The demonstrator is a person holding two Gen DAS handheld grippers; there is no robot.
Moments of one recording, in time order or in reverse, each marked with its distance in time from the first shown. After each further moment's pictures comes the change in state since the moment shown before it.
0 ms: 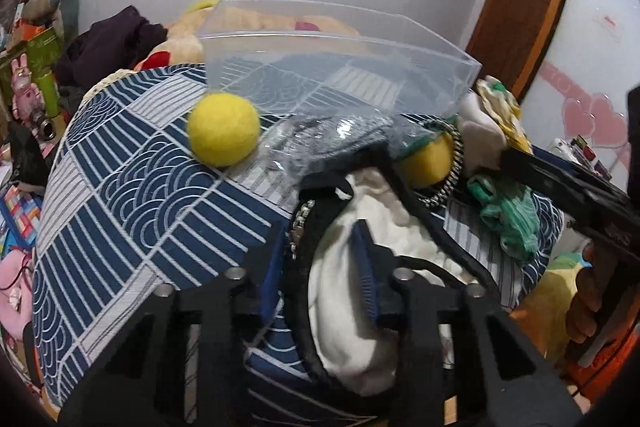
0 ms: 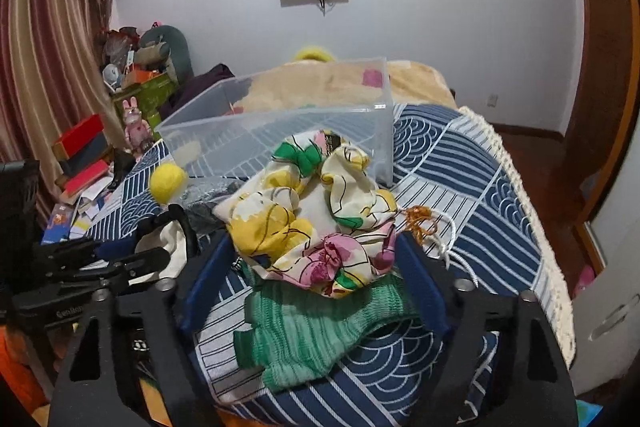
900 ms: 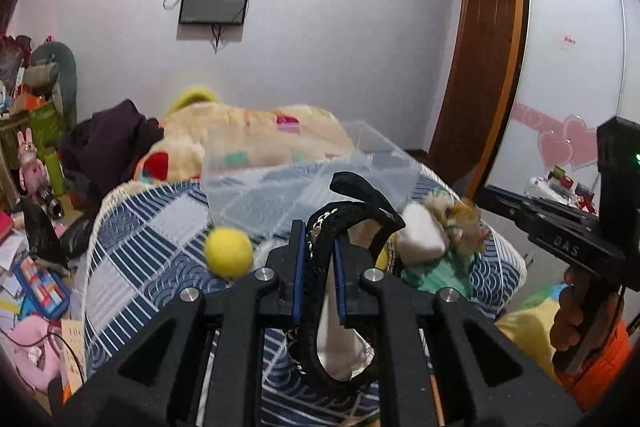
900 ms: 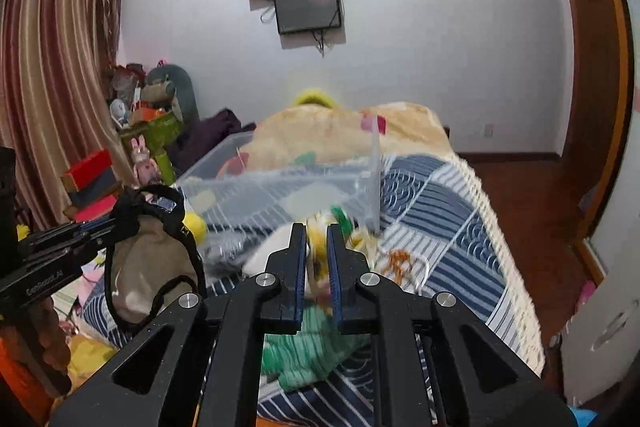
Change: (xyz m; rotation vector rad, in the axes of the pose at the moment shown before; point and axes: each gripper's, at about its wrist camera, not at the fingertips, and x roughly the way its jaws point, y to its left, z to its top) left arm -0.091 -0.023 0.043 0.087 -0.285 -0.022; right arm -0.052 0.002 0.026 -0.021 -0.171 -0.005
